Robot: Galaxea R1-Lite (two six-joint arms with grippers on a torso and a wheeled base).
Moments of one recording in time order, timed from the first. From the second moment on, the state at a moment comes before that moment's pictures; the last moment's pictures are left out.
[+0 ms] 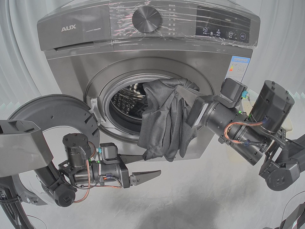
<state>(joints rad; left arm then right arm) -0.49 2.04 -0.45 -1.40 -0.68 -0.26 0.81 1.73 -0.79 -1.14 -0.16 0.22</state>
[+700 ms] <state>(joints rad) -0.53 2.09 -0.52 -1.55 -0.61 -0.31 0.81 1.73 -0.78 -1.16 -0.16 0.22</state>
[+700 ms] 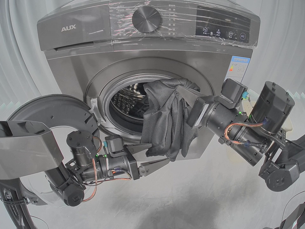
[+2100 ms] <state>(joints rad) -0.61 2.03 -0.53 -1.55 -0.59 -0.33 0.79 1.78 -0.81 -1.17 -0.17 0.22</state>
